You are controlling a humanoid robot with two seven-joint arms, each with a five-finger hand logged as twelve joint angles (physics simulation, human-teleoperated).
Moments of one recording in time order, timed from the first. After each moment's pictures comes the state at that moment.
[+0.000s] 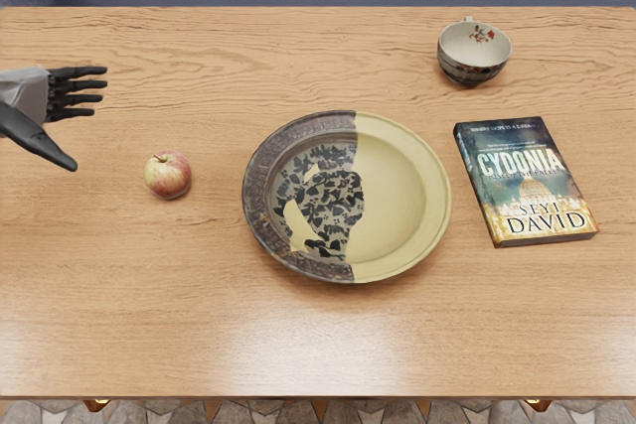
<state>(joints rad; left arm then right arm) -0.79 0.94 -0.68 -1.09 0.42 -0.61 0.18 -0.07 0.00 0.51 0.10 -0.30 -0.03 -0.04</state>
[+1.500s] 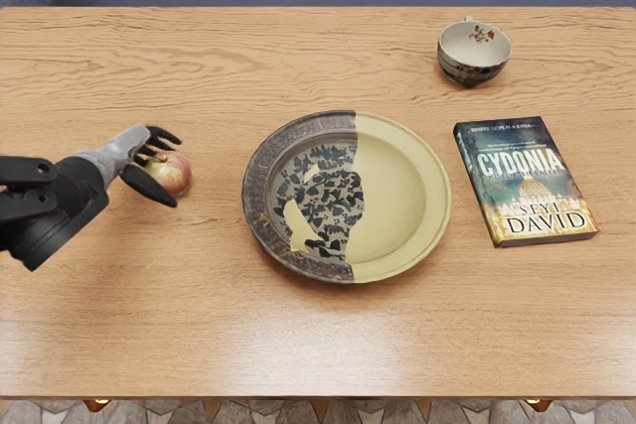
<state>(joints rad) -1.35 0.65 0.48 -1.47 0.34 0.57 0.15 -0.08 0.00 0.51 0.09 -0.30 -0.03 -0.04</state>
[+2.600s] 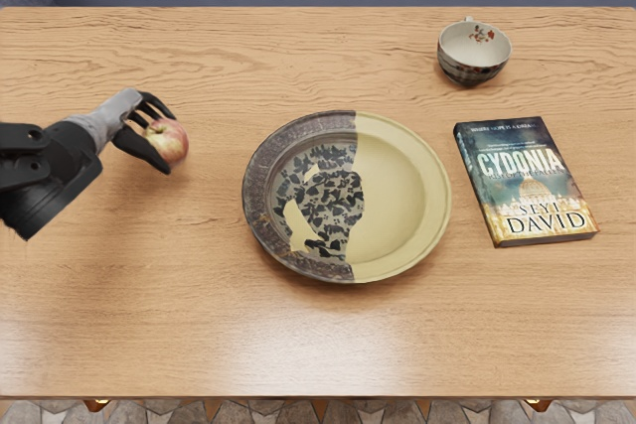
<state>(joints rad) -1.45 0.65 0.49 -1.45 0.34 0.57 0.17 -0.08 0.00 0.51 0.09 -0.30 -0.03 -0.04</state>
